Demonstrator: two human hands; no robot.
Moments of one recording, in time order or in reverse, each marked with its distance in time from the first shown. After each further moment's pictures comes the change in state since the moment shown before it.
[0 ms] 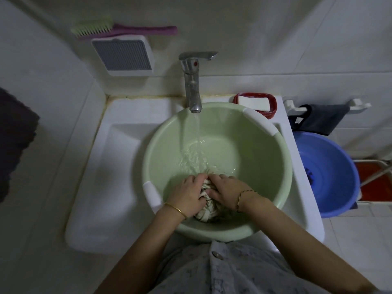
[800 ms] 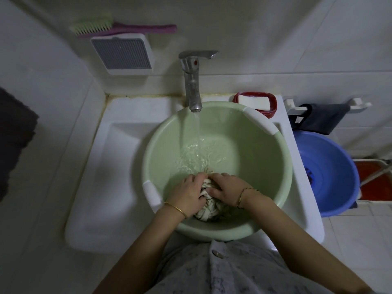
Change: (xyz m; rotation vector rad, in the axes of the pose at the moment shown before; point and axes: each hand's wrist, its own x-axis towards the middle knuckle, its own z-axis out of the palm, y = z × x) left_hand 0.002 -0.001 0.003 -0.054 -0.014 -0.018; right_hand 0.002 0.005 -0.003 0.076 -0.013 0.015
